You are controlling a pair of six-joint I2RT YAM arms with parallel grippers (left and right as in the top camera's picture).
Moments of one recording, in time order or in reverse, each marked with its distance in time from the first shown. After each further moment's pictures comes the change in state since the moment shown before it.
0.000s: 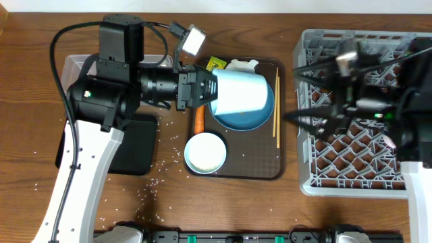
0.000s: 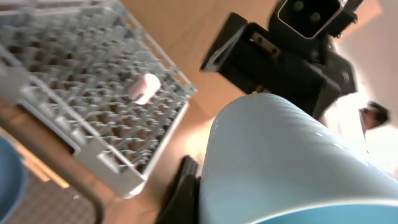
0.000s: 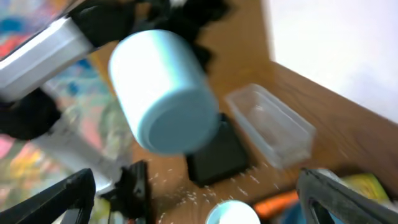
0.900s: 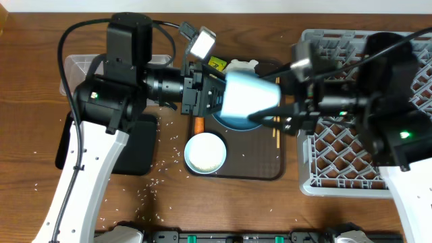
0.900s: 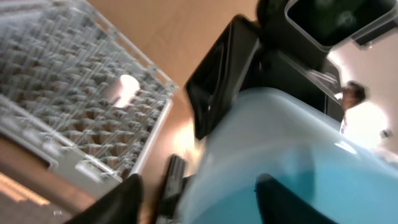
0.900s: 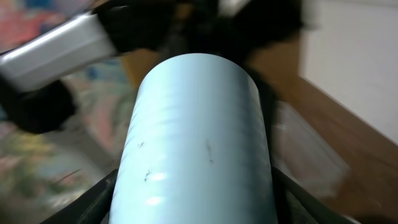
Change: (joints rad) left arm -0.030 0.000 0.000 0.064 0.012 0.001; right arm 0.195 0.010 0.000 0.202 0.132 0.153
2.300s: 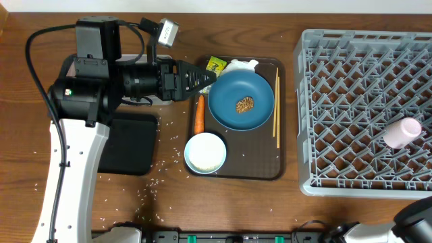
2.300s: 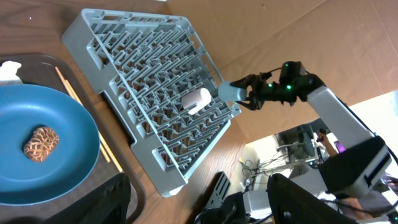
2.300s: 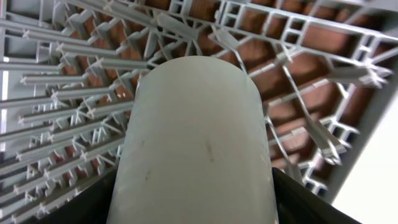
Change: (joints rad) left arm 0.164 0.000 -0.001 -0.149 -0.181 0.003; right arm -1.182 0.455 0.001 -0.356 0.991 0.543
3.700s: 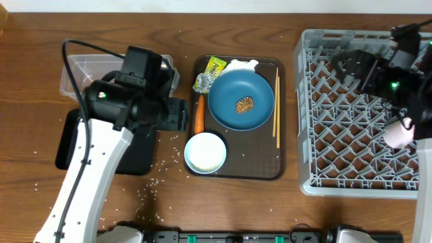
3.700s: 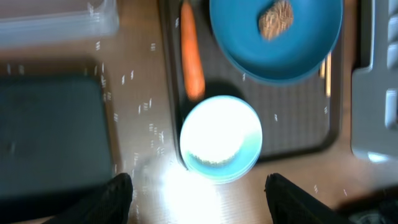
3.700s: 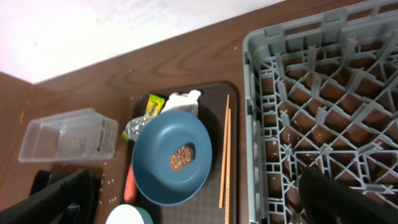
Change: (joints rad) left arm -0.172 0.002 -0.126 -0.333 -0.937 0.046; right arm 0.813 -0.362 0.092 -0.043 -0.217 -0.218
